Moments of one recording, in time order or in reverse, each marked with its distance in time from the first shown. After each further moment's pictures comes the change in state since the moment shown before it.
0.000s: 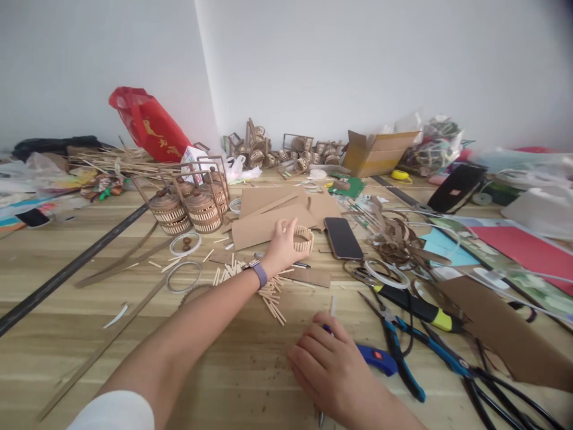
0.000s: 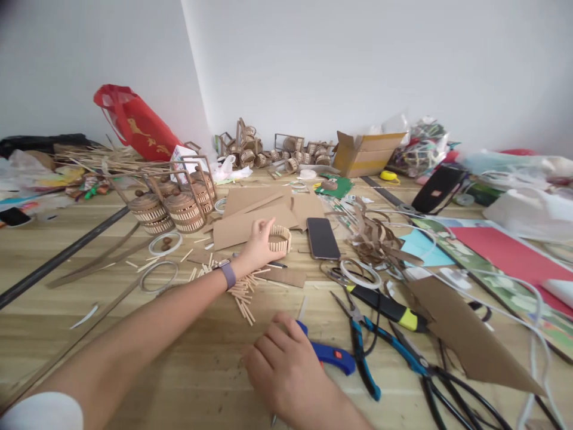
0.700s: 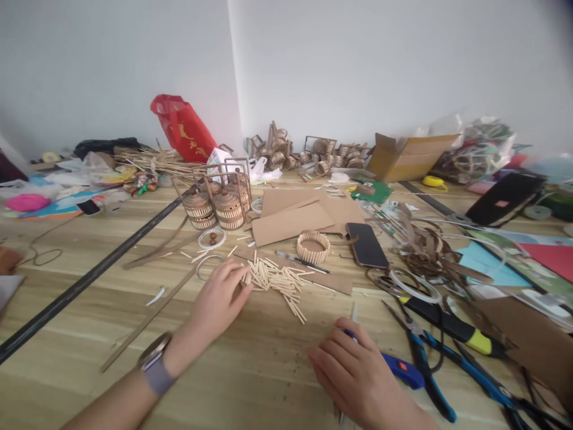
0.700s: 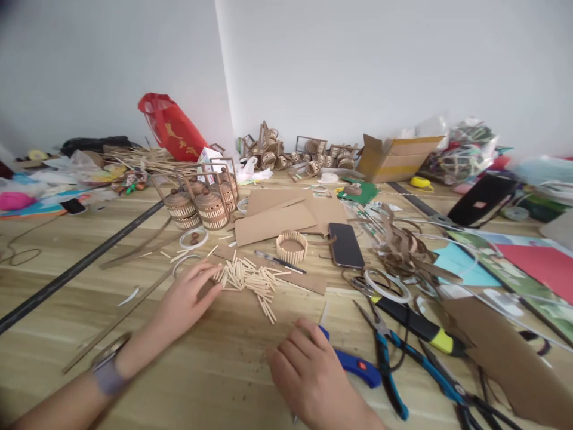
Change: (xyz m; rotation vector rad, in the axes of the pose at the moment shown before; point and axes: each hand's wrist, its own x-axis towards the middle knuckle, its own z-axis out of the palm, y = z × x) left_hand -0.171 -0.020 -0.122 0.407 0.156 -0.019; right_hand -0.001 0.001 -0.003 0.032 0.023 -0.041
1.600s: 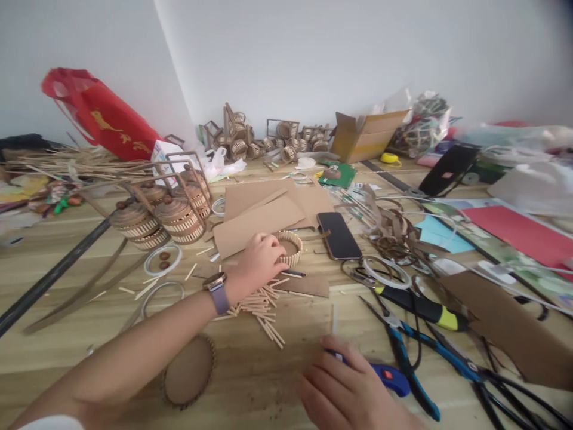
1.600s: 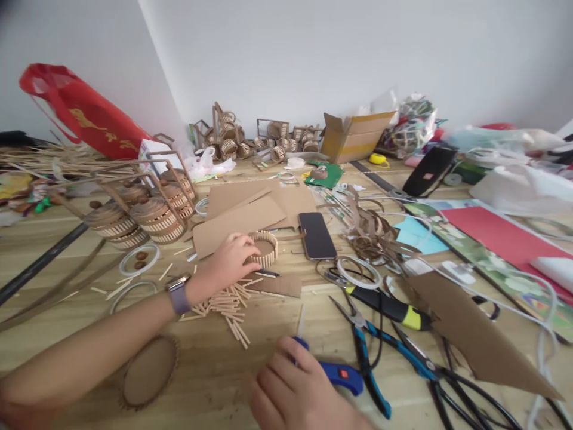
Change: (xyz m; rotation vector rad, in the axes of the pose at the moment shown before) left_hand 0.147 0.054 0.085 -0.112 -0.313 0.318; right_hand -0.007 0.005 -0.010 -0.088 -0.160 0.074
